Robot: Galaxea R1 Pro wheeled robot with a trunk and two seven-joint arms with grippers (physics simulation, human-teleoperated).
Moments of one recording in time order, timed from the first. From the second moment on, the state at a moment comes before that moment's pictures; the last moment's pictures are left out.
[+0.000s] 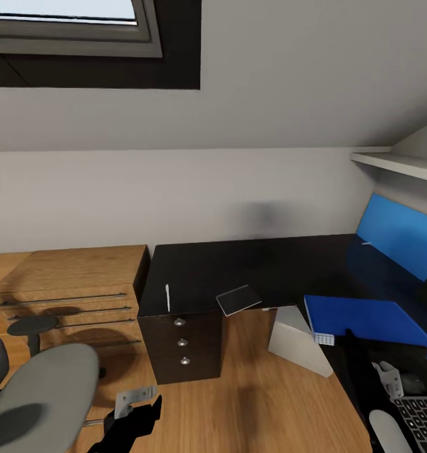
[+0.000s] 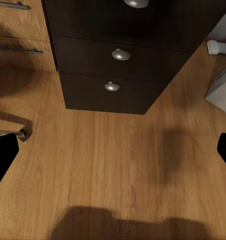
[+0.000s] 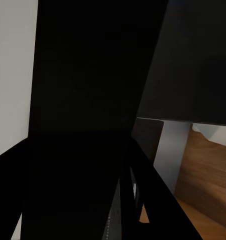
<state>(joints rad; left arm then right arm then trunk) 0.13 -0.08 -0.10 -1.58 0.19 0.46 0.21 -0.08 -0.06 -0.19 -1.43 -1.27 -0.15 -0.09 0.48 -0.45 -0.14</state>
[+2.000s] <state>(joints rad) 0.13 -0.09 -0.11 -1.56 0.19 0.45 0.21 -0.50 -0.10 -0.19 -0.73 -1.28 -0.34 -0.09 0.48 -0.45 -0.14</state>
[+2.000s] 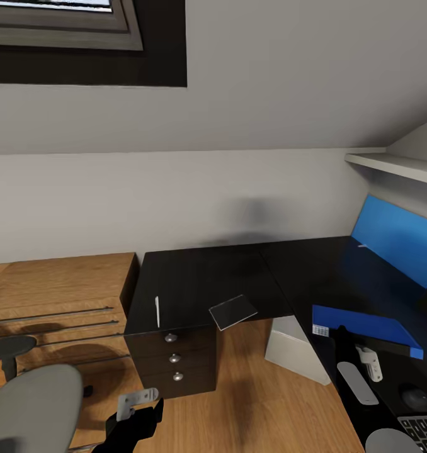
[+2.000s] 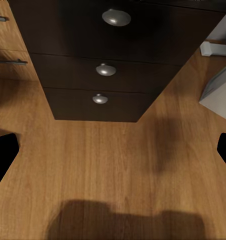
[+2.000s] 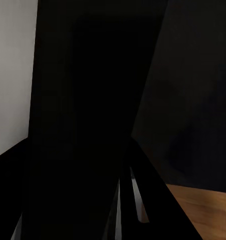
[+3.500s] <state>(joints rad) 0.13 -0.10 -0.11 -1.57 0.19 0.46 0.21 -0.50 -0.11 -0.21 -0.70 -1.27 -0.34 -0.09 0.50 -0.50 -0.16</state>
